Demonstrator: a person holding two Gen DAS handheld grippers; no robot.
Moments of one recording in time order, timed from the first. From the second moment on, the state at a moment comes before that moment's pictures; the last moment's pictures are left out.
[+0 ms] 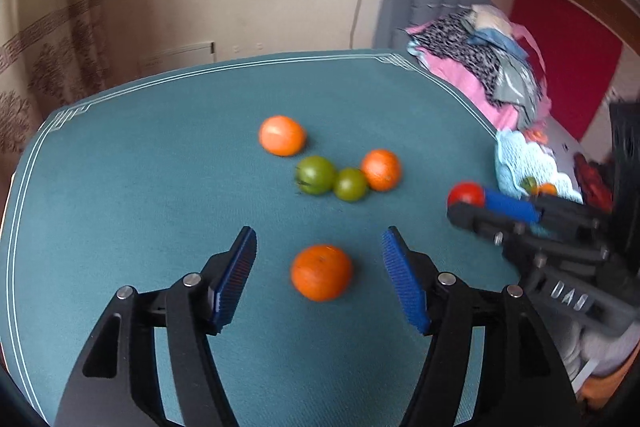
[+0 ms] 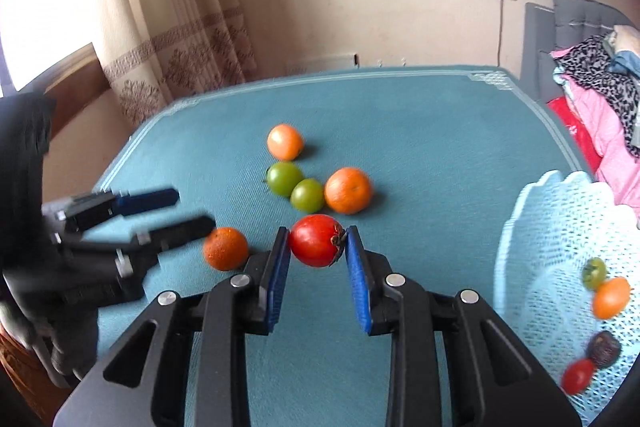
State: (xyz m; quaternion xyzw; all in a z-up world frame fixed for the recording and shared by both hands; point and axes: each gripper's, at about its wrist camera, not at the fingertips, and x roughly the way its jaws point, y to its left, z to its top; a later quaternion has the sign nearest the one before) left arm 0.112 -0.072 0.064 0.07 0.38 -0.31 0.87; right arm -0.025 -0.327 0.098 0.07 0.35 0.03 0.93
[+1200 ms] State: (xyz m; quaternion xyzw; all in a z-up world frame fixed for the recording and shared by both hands) left arm 0.097 -0.086 0.046 0.10 0.38 -0.28 0.88; right arm -0.101 -0.435 0.101 0.15 0.34 -0.12 0.92
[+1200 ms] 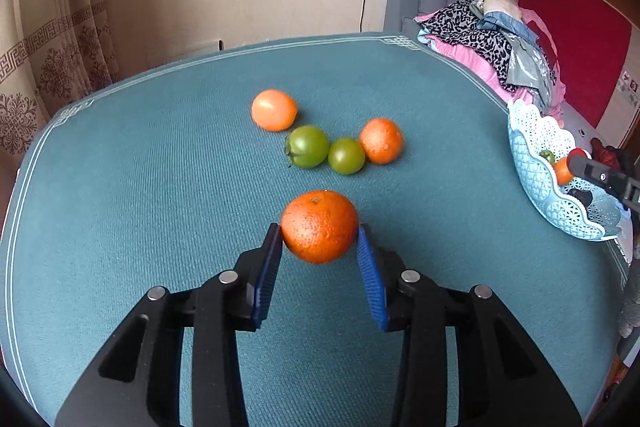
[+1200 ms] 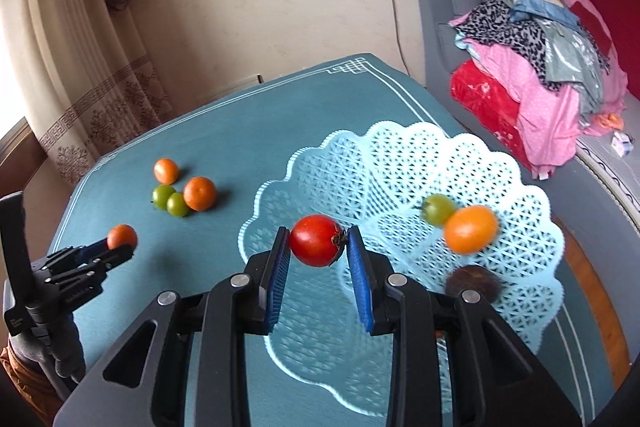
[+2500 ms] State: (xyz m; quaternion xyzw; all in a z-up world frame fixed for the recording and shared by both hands) left arm 0.012 -0.191 0.108 0.11 0.31 -0.36 0.87; right arm -0.173 -0.489 0.096 0.19 0.28 -0.15 0.93
